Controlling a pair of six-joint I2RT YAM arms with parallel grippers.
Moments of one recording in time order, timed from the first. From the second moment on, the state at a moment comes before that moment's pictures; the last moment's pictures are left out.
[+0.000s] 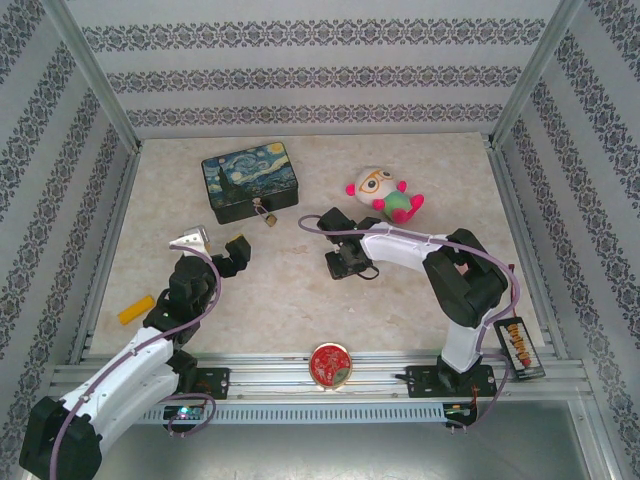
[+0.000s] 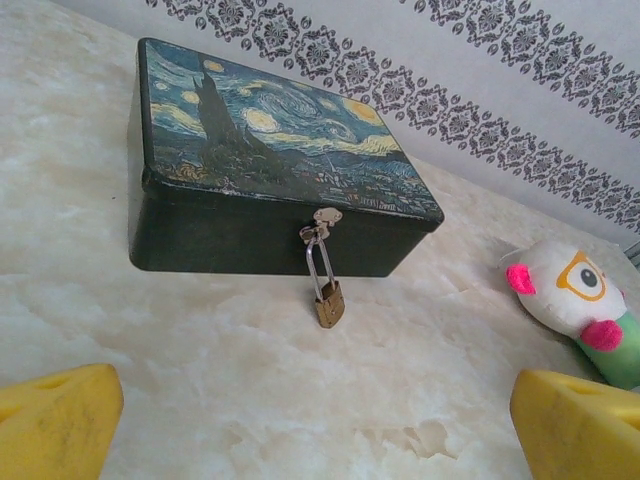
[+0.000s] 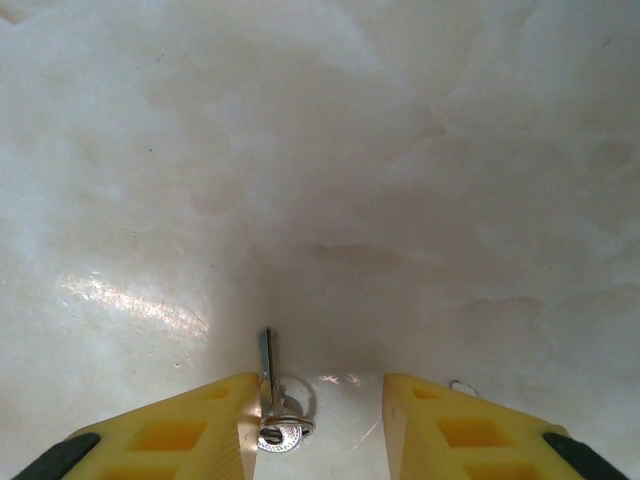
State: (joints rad) left arm -0.39 0.71 0.27 0.16 -0.27 -0.55; right arm 0.70 1.83 1.15 -0.66 0.04 0.39
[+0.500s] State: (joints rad) left arm -0.39 0.70 0.27 0.15 -0.27 -0.55; right arm 0.70 1.83 1.14 -0.67 0.04 0.41
